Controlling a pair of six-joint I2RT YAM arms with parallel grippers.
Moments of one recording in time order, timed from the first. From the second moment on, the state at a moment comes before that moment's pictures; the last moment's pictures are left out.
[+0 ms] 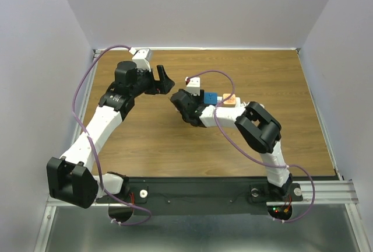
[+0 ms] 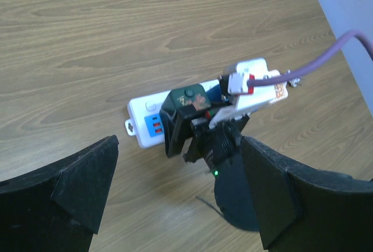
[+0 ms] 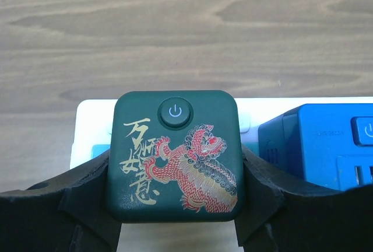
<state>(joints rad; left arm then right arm) -0.31 1.24 1.08 -0.21 0.29 -0.34 0.91 2.10 1.36 0.00 0.82 0.58</state>
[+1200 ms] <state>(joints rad) -0.31 1.23 1.07 -0.21 0.27 -0.34 0.87 2.02 1.37 -0.20 0.69 0.56</state>
